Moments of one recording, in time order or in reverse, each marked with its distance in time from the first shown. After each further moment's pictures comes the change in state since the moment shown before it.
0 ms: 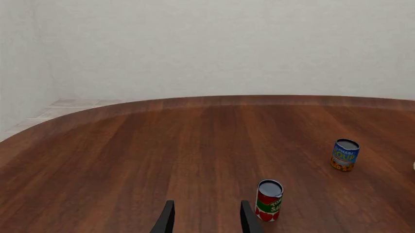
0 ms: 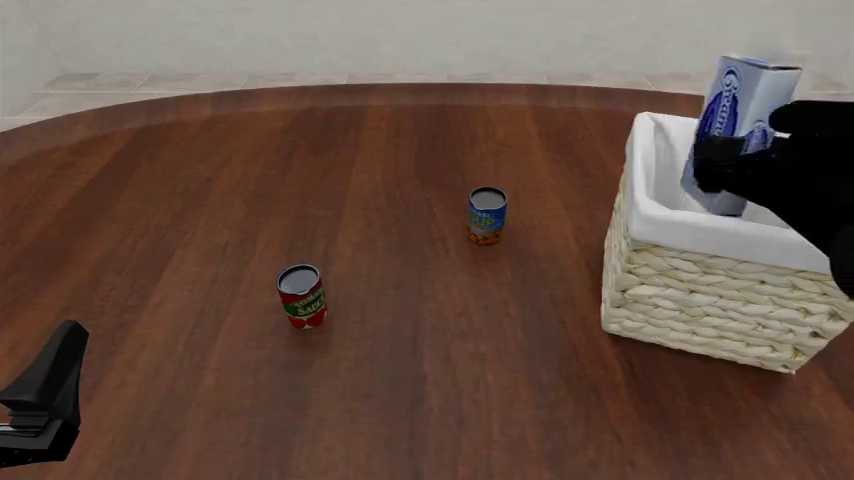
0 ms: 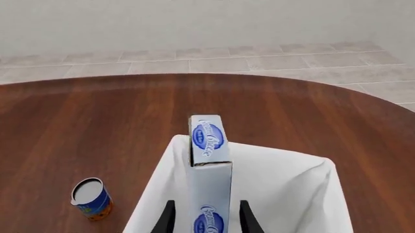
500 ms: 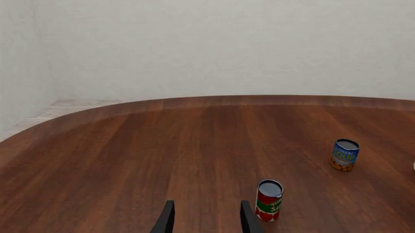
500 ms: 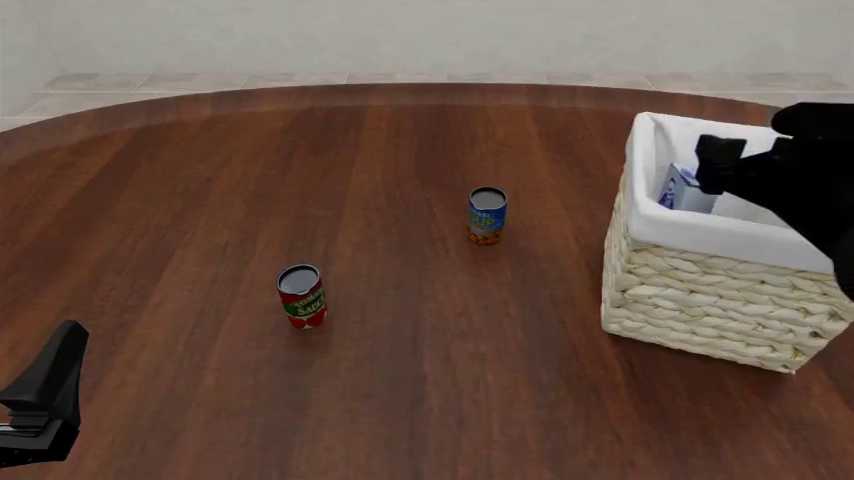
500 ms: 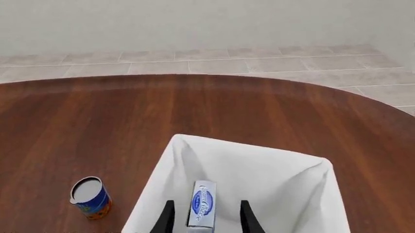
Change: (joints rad) left arm 0.000 0.000 0.000 0.000 0.000; right arm -0.002 -0.015 0.013 -0.005 -0.012
